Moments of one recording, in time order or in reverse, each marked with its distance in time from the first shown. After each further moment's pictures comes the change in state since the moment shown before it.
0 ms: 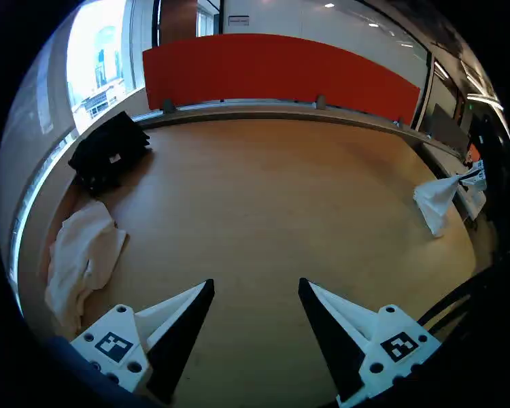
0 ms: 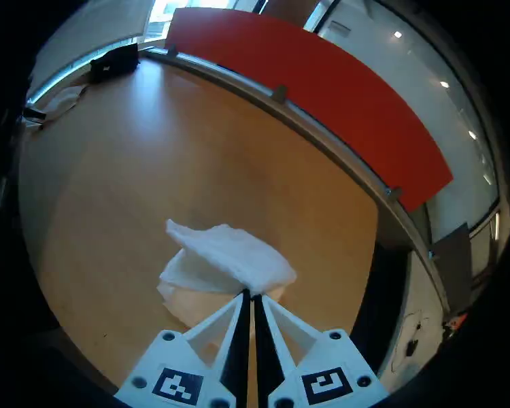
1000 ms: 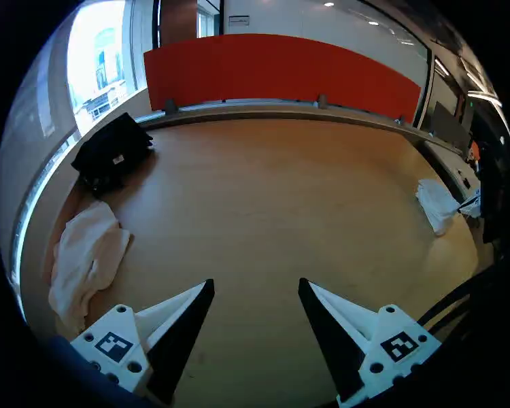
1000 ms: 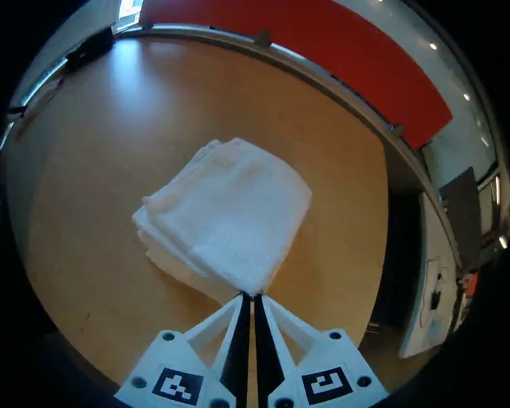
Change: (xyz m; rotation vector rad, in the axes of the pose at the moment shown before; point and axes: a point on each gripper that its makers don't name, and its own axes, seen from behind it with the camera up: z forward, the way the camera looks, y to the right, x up) left arm -0.001 -0.004 -0.005 0.020 -0.003 0.009; right arm -0.110 -0.019 0.042 -0.003 -0.175 0.136
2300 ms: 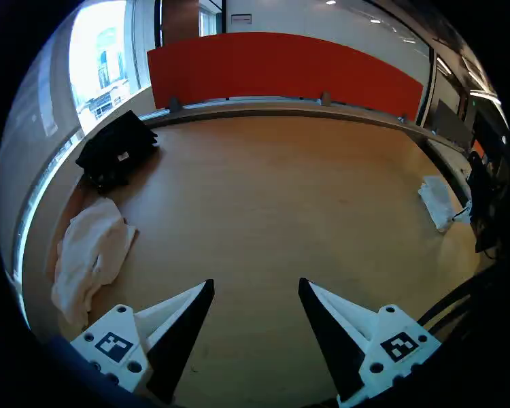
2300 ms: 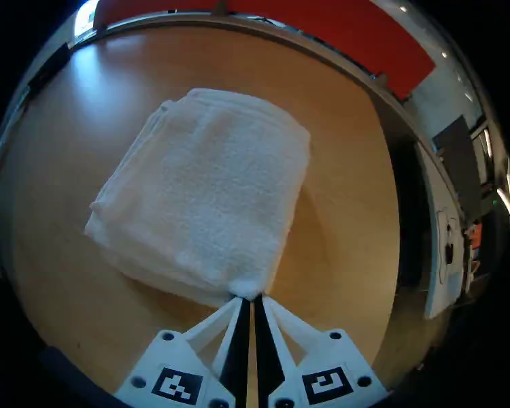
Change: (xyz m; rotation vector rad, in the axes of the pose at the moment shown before) left arm -0.007 -0.004 -0.008 0.019 -0.011 0.000; right arm -0.029 -0.008 0.051 -0.055 -0.105 0.181
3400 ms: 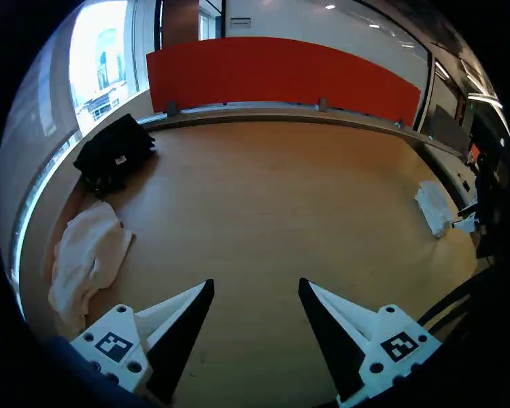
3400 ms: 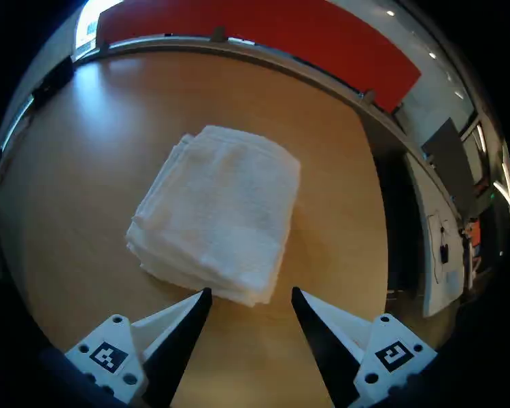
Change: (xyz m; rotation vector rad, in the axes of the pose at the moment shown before) left arm 0.008 0.002 0.001 -0.022 0.025 -0.010; right arm 0.011 -0.014 -0.042 -0.008 0.114 0.032
